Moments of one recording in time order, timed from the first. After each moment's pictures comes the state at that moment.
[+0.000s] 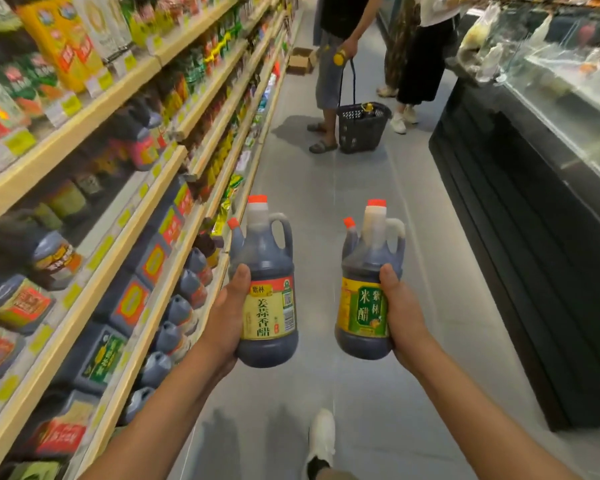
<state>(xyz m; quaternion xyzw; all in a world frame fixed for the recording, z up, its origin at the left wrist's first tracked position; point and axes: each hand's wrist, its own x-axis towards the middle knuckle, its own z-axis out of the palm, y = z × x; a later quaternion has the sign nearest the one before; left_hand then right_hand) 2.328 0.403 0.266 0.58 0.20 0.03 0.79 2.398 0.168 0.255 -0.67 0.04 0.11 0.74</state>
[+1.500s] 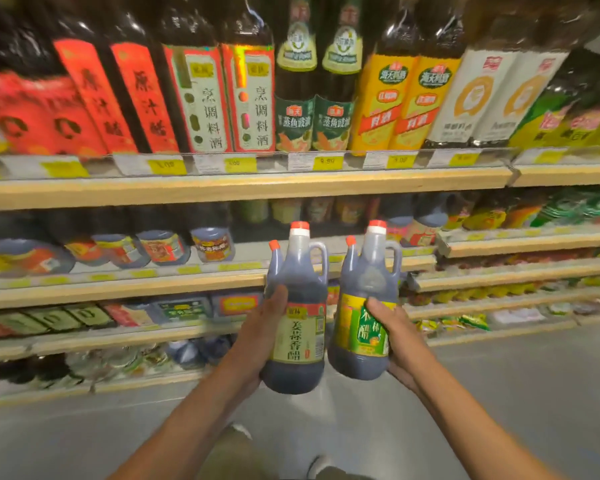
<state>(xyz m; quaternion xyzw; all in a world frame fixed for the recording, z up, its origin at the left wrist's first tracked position) 2.614 0.587 0.242 0.33 0.49 0.45 0.67 2.830 0.600 0.217 -0.48 -0.33 0.66 0.48</state>
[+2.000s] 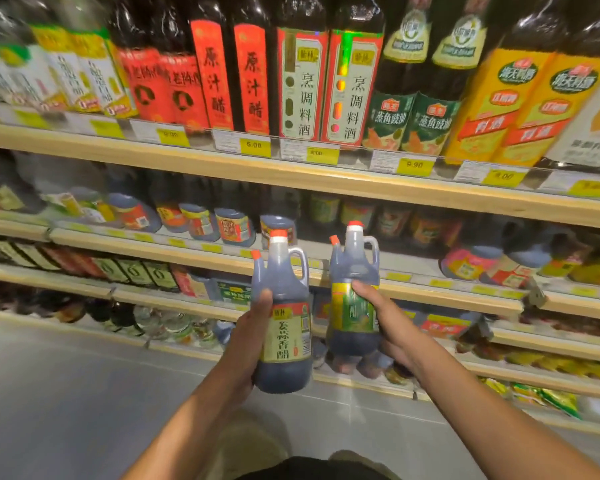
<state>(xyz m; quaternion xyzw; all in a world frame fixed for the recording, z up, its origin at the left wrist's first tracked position) 2.563 0.558 0.203 0.24 0.55 0.54 0.58 2.766 0.679 0.171 -0.46 -0.37 0.75 0.29</state>
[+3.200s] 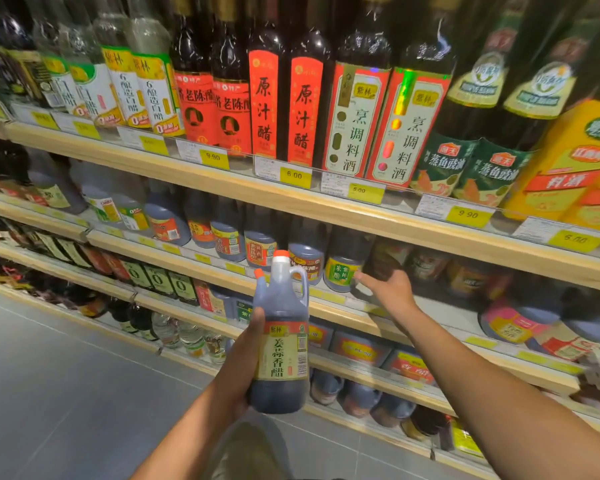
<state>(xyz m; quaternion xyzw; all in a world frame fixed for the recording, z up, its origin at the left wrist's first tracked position) 2.519 0.581 0.179 0.21 0.50 0.59 0.60 2.699 0.819 0.159 -0.58 -0.58 0.49 0.29</state>
